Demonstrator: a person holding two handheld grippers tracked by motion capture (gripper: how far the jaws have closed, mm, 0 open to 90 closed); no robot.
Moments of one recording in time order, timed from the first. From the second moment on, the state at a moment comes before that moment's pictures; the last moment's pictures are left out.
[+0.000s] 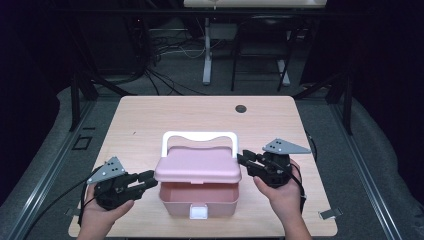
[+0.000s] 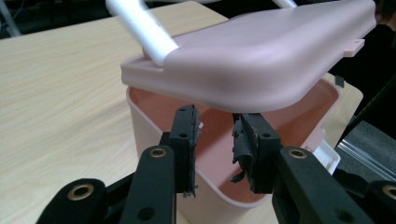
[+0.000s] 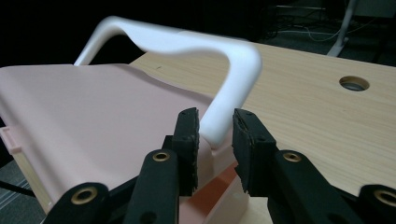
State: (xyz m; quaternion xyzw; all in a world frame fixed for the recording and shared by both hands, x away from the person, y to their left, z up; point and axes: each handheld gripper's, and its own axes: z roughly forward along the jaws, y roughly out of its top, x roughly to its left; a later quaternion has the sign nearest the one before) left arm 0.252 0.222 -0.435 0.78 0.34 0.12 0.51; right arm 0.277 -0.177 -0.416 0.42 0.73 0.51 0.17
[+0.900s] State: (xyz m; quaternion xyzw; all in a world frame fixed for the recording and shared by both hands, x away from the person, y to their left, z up) left arm 0.269 0.216 -0.400 0.77 0.34 0.16 0.52; right arm 0.249 -0.174 -0.451 0.43 0.75 0.48 0.17
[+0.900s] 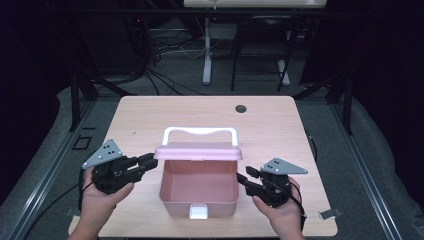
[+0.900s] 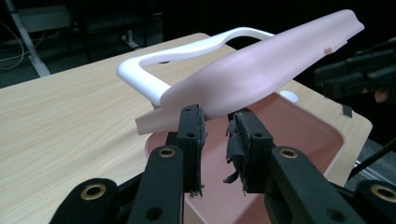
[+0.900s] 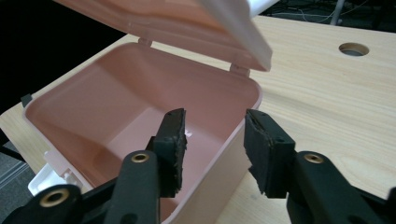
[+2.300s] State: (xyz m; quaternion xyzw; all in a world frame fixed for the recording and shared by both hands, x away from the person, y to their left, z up) left arm 0.309 0.210 -0.384 0.75 0.36 0.17 0.53; right arm 0.259 -0.155 -0.486 0.45 0.78 0.42 0.16
